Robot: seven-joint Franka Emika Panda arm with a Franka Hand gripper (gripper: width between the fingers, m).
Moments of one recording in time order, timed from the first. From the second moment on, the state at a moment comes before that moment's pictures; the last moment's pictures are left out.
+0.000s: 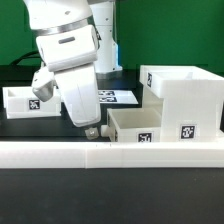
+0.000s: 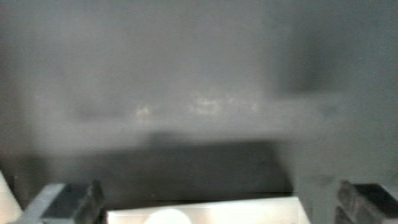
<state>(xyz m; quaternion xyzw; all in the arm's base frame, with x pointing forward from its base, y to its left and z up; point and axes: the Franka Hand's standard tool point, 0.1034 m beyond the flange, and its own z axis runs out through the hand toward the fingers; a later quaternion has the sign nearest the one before) 0.579 -0.044 0.024 -0.68 -0.72 -0.07 0.11</state>
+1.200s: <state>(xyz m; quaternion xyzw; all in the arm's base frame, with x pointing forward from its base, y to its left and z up) 0.582 -0.019 0.018 -0.72 -0.69 -0.09 0.07</state>
